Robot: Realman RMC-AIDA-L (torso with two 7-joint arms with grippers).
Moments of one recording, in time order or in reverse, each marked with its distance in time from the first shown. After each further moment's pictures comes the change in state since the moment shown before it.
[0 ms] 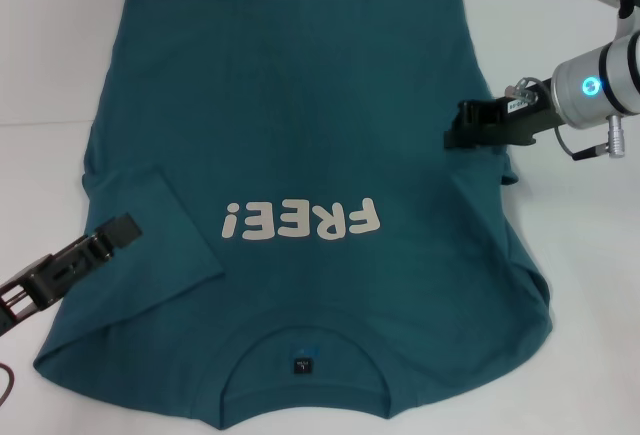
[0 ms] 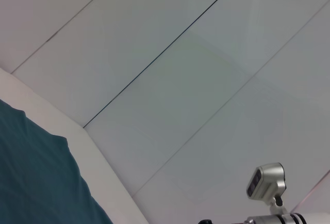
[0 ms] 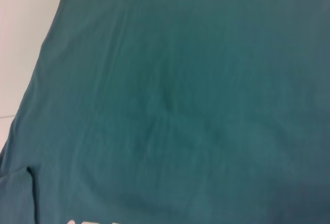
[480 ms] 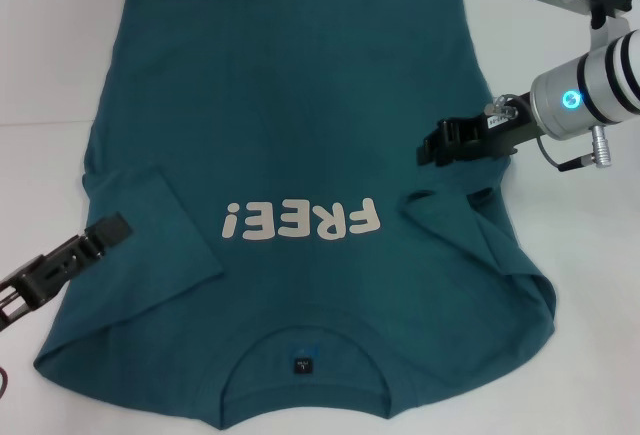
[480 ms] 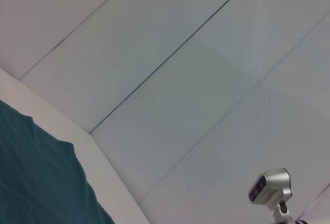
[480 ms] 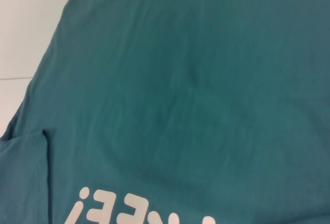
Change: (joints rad) left arm 0.007 0.000 -0.017 -0.001 0.000 -0.002 0.003; right arm 0.018 0.011 -0.043 0.022 0.012 -0.018 -0.067
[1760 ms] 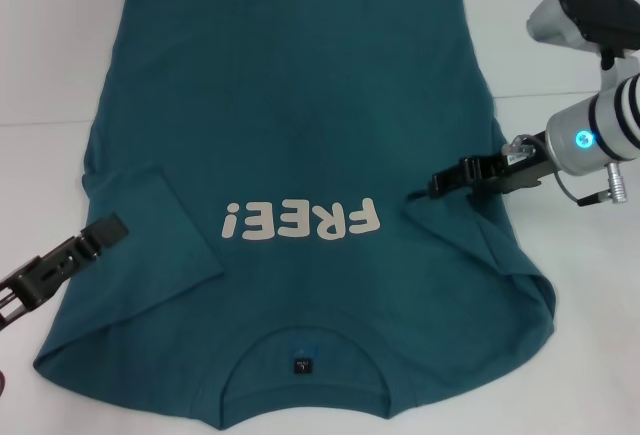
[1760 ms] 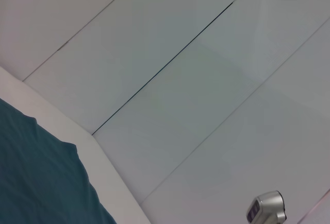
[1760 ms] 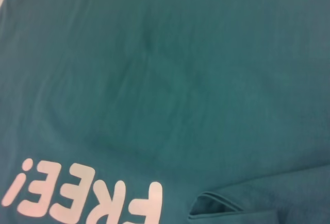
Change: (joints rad) left arm 0.004 0.000 -0.007 -0.002 0.000 -0.002 -0.002; right arm -0.054 0.022 -0.032 0.004 -0.067 0.053 -0.004
